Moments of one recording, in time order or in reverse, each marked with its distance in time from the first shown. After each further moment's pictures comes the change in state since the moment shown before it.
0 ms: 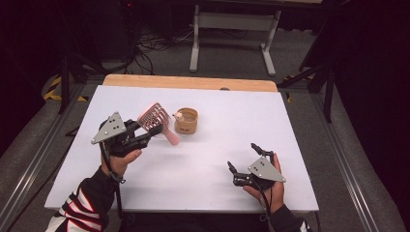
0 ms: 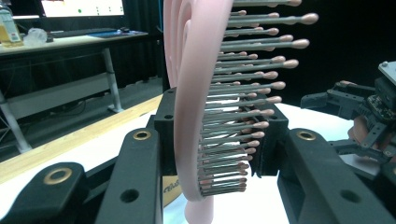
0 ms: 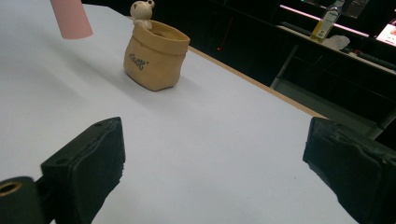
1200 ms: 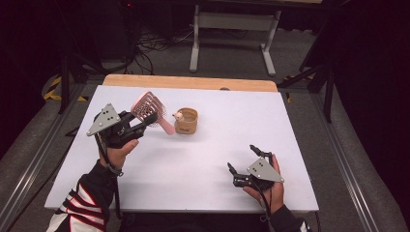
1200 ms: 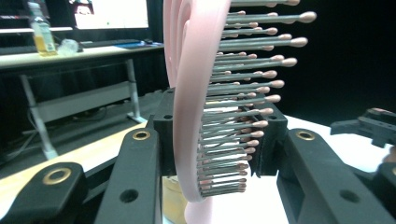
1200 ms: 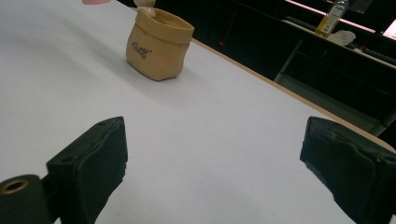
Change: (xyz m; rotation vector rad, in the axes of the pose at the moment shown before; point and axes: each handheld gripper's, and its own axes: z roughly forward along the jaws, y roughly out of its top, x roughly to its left) left arm 0.018 0.009 0.002 -0.057 0.091 -0.017; right arm 0.001 -0.006 0.002 0.023 0.010 -0.015
